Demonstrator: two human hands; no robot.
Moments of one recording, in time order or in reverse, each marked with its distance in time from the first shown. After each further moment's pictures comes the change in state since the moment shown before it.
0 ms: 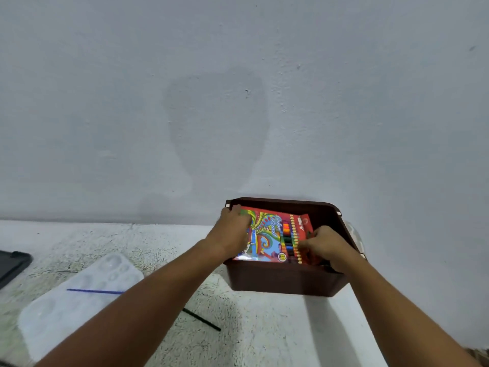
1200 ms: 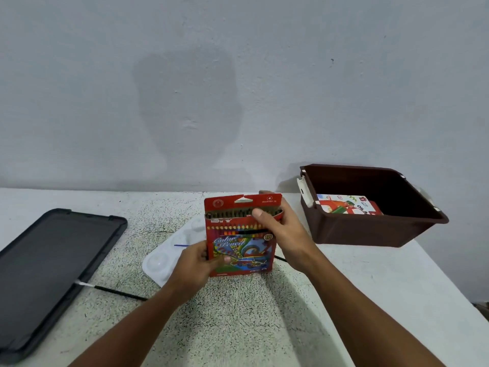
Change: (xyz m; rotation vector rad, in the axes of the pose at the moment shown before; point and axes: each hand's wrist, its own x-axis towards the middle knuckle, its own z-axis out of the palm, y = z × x) left_hand -0.226 -0.208 0.009 -1.339 0.000 -0.380; right_hand -0.161 -0.129 0.237 0.697 -0.261 -0.403
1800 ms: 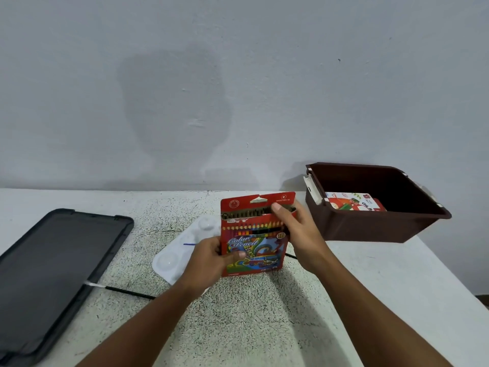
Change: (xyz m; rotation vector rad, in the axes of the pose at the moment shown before) left_hand 0.006 0.001 -0.007 -0.009 -0.057 0.019; right_hand -0.005 0.007 0.011 0.032 0.133 -0.029
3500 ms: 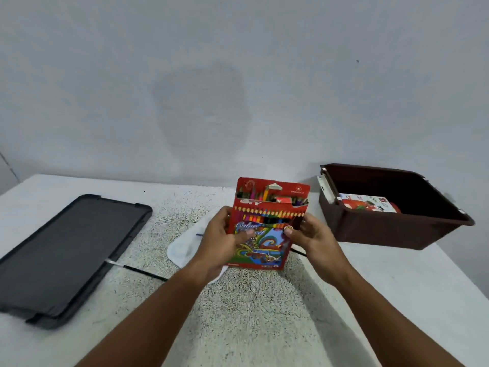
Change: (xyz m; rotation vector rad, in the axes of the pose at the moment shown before) left_hand -0.018 0.035 0.013 -0.187 0.143 0.038; right_hand -0.016 0.029 -0.027 -0.030 -0.133 -0.008
